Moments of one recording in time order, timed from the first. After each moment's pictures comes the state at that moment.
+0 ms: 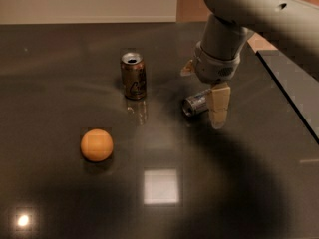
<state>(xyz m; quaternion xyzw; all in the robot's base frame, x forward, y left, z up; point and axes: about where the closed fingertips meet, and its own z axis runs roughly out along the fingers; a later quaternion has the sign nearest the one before) 0.539 -0.108 0.859 -0.81 0.58 0.01 0.08</state>
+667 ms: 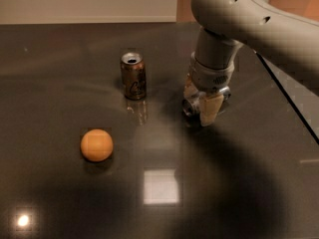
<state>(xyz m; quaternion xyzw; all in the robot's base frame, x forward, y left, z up) 0.536 -0.108 0.838 -0.82 0.57 -0.01 0.05</state>
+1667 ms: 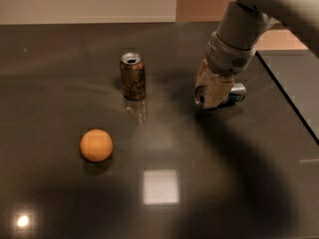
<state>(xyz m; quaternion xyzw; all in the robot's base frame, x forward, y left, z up) 0.543 -0.123 0.874 -0.78 0.61 0.05 0.10</state>
